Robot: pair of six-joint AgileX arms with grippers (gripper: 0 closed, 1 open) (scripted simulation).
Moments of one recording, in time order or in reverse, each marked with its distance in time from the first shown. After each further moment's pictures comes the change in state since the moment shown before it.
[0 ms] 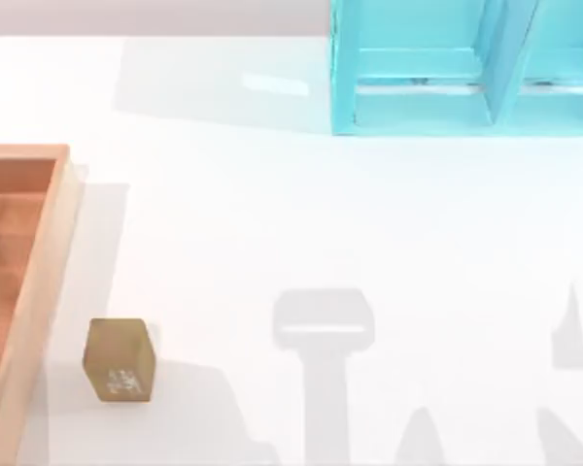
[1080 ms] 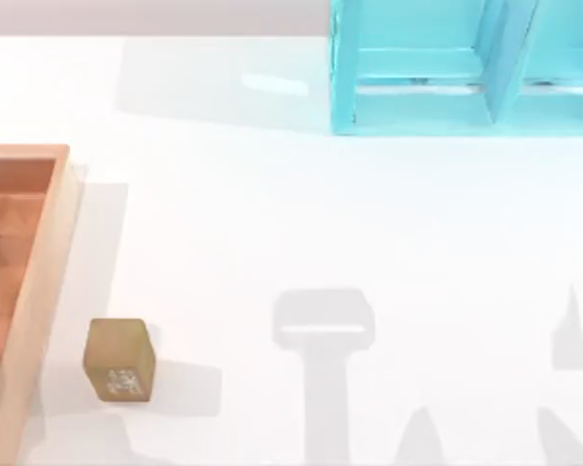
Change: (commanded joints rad) left arm 0.044 0.072 -0.338 0.366 0.019 0.004; right arm 0.000 0.000 0.000 0.000 0.000 0.000
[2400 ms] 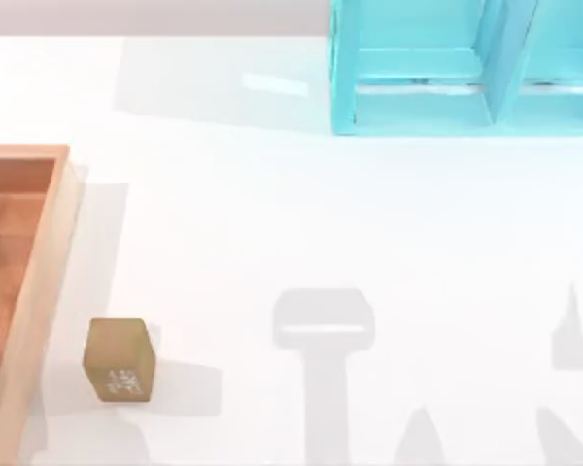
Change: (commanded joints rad) left arm 0.005 -0.030 0.022 -0.030 -0.009 0.005; right arm 0.000 0.000 0.000 0.000 0.000 0.000
